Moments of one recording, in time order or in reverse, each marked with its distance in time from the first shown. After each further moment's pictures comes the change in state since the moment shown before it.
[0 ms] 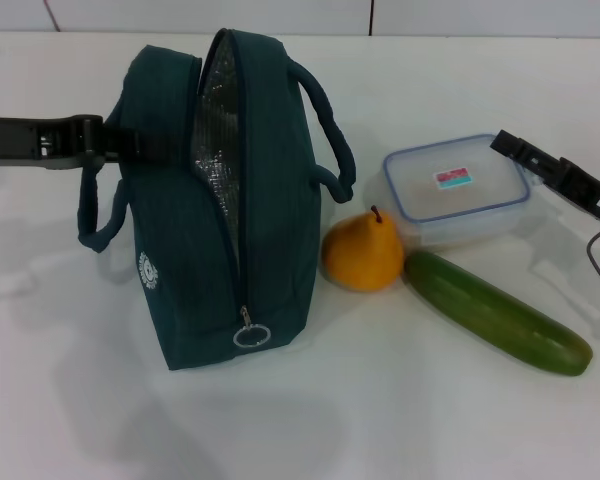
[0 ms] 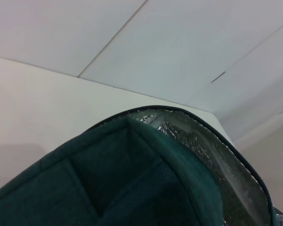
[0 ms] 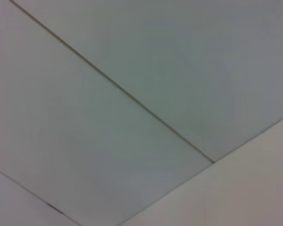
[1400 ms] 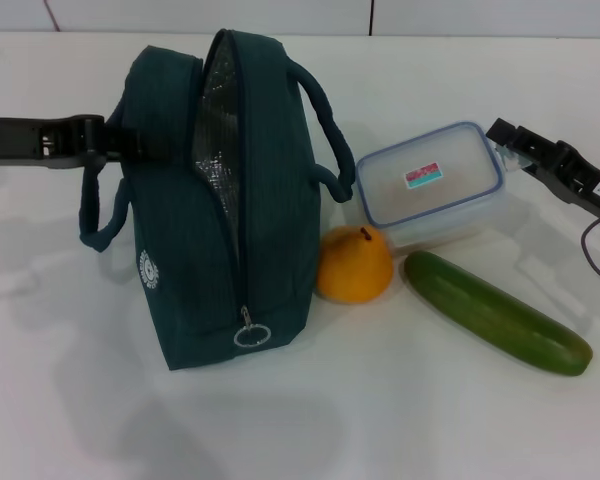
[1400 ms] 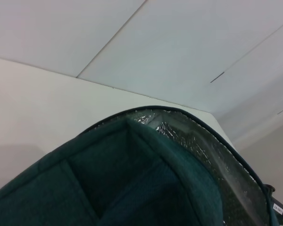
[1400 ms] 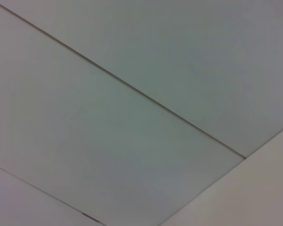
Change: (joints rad) left arm -0.004 0.002 -0.001 -0.016 -0.003 -0.005 0.013; right arm 0.012 0.000 -0.006 -0.001 0.002 -0.074 0.122
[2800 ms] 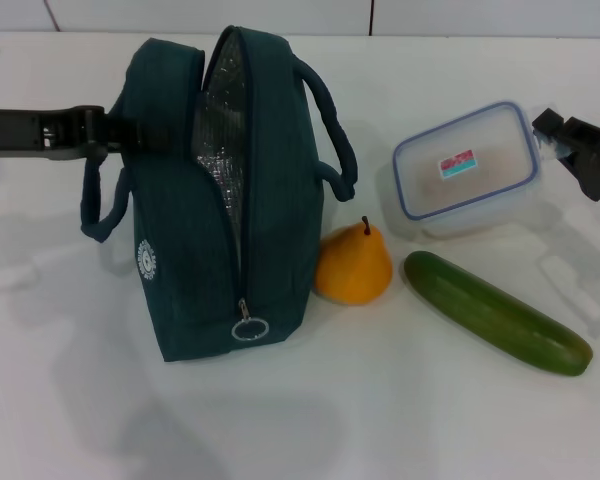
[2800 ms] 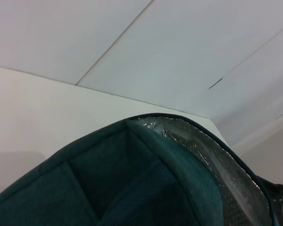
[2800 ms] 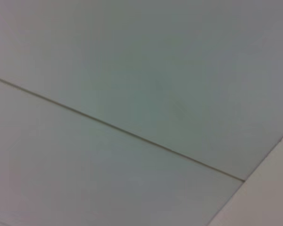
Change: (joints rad) left arm -0.013 0.010 -0.005 -0.035 -0.011 -0.020 0.021; right arm -0.050 -0.003 0.010 -0.001 0.095 -0.057 0.119
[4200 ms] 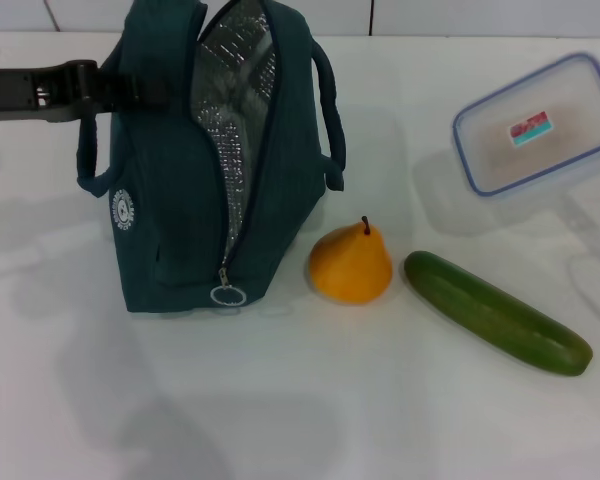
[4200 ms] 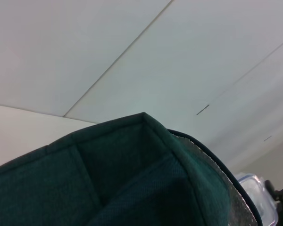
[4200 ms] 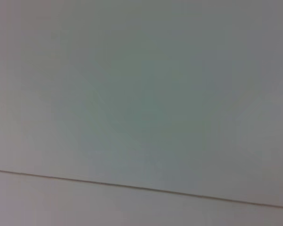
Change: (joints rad) left arm -0.023 0.007 -0.023 0.000 -0.055 -0.017 -0.012; right arm -0.067 -0.001 0.004 0.000 0.184 -0.191 0.218
